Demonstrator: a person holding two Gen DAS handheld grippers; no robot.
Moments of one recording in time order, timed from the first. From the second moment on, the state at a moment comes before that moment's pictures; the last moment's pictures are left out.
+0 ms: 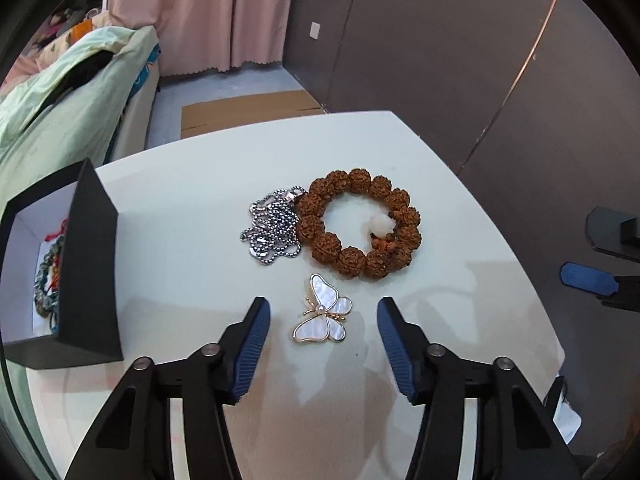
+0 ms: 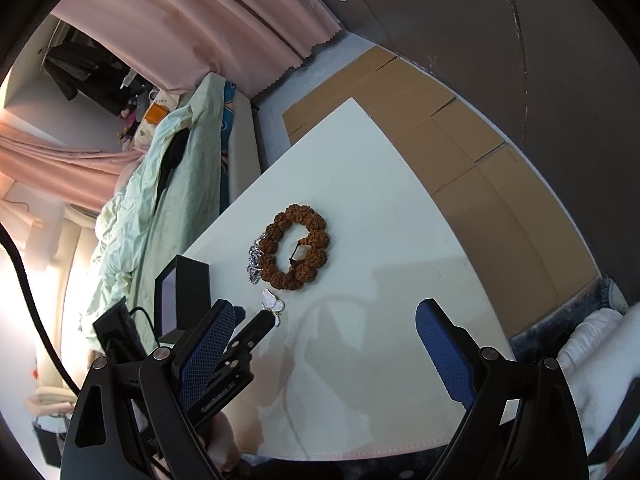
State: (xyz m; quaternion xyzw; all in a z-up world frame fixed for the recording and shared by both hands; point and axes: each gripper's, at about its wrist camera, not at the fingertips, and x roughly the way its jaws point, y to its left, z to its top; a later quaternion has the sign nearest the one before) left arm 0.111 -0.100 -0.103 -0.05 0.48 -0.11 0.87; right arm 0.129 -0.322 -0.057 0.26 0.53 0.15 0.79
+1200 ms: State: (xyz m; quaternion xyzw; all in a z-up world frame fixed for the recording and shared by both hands) left arm 0.093 -0.049 -0.052 -0.11 0.42 -0.10 0.89; right arm 0.153 -0.288 -0.085 0.27 0.55 0.13 0.78
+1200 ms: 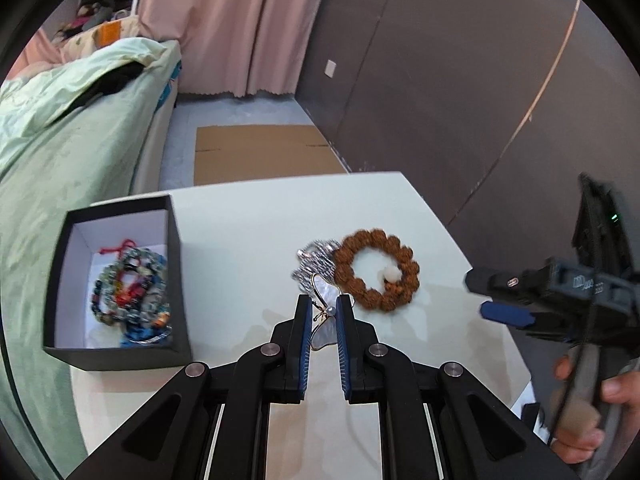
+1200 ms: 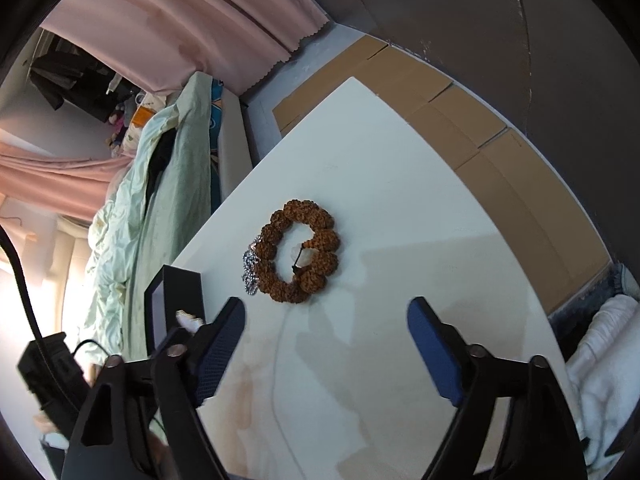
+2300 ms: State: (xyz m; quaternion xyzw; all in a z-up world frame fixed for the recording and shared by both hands) left arm 0.119 0.042 -0.036 -0.19 0.40 -0.05 0.90; right arm 0.210 -0.207 -0.097 -0.01 0.54 0.03 0.84
